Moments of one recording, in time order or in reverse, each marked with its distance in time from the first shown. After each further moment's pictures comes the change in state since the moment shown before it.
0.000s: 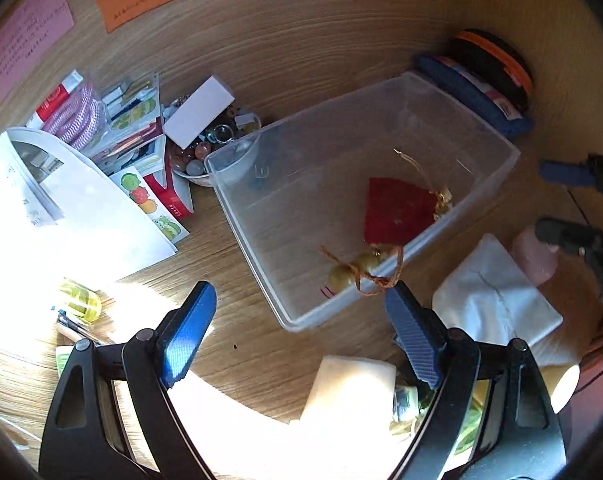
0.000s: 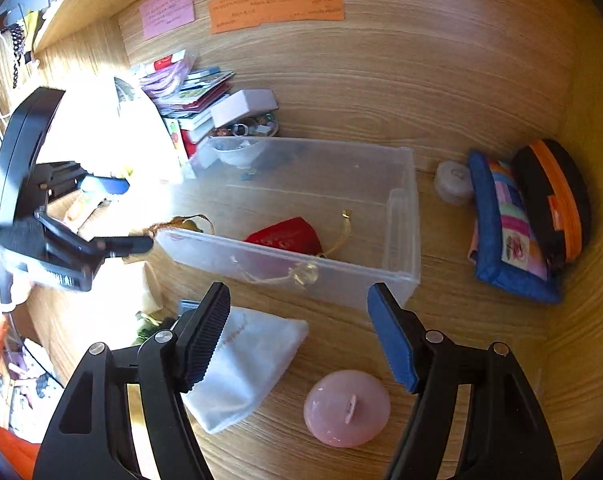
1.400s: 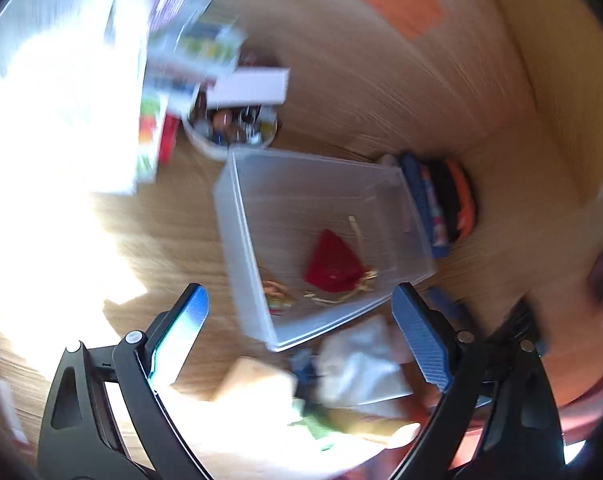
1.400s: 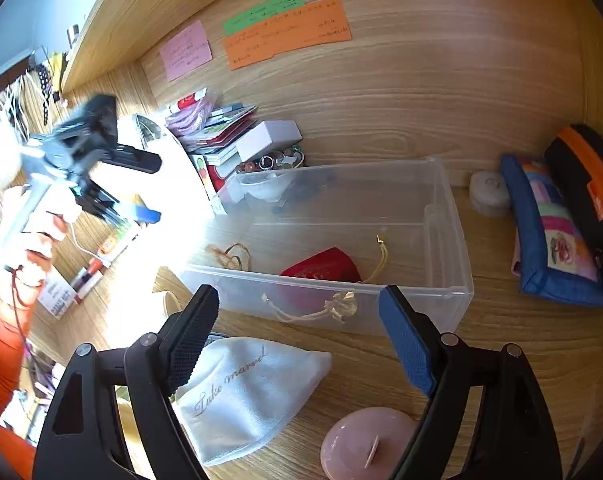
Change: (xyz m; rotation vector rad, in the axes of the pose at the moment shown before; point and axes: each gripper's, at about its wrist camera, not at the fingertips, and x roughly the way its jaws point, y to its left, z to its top) left arm -0.035 0.088 0.007 -0.466 0.002 -0.406; right arm 0.016 -0.008 -0.013 0.036 -0.161 0.181
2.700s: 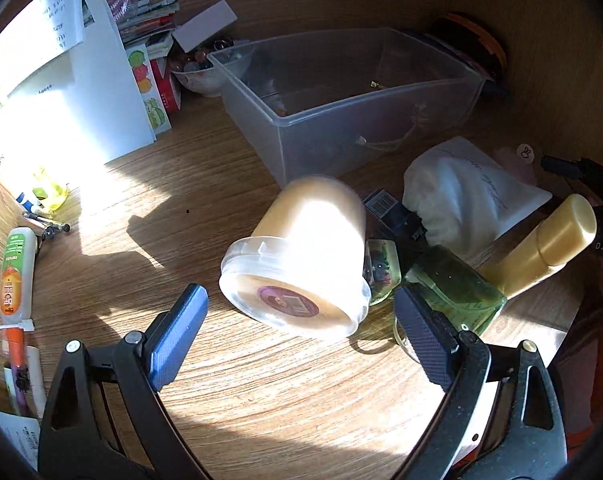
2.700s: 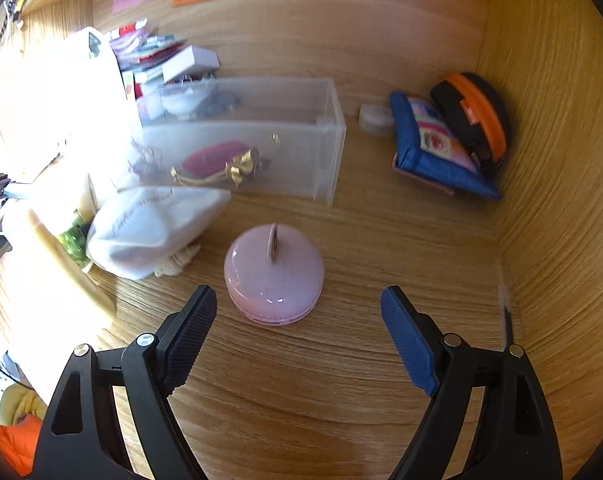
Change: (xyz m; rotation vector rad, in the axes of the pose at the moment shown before) left arm 0.059 -0.008 -0.154 0.403 -0.040 0.334; right arm -0.033 -0.006 -0.092 -0.026 0.166 -0.383
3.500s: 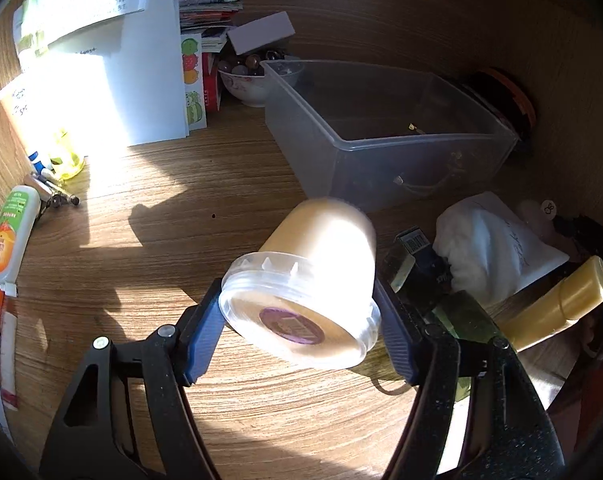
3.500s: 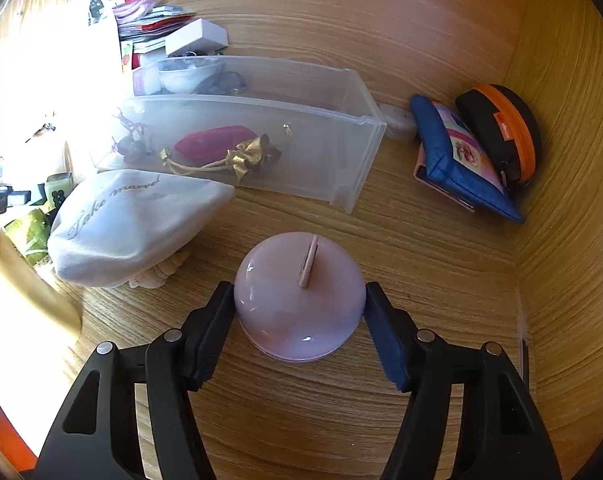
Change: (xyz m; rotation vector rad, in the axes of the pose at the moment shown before) left arm 0.002 0.030 -0.006 -0.214 -0.124 -0.010; right arm 0.028 0.020 0.007 -0.076 -0.025 -0.069
